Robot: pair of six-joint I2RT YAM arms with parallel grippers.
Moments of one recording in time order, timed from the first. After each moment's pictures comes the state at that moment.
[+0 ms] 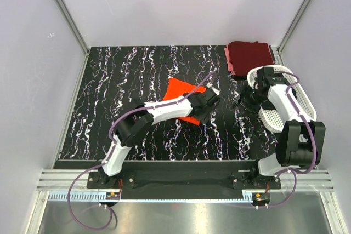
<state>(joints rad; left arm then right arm) -0.98 2.12 1.60 -0.57 -0.23 -0.31 -0.04 1.50 1.14 -0.92 -0.30 0.52</state>
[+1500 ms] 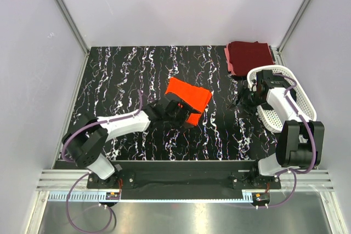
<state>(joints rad) -0.84 1.57 0.90 -0.06 0.16 -1.69 -0.04 1.49 1.06 -0.83 -0.40 0.52</state>
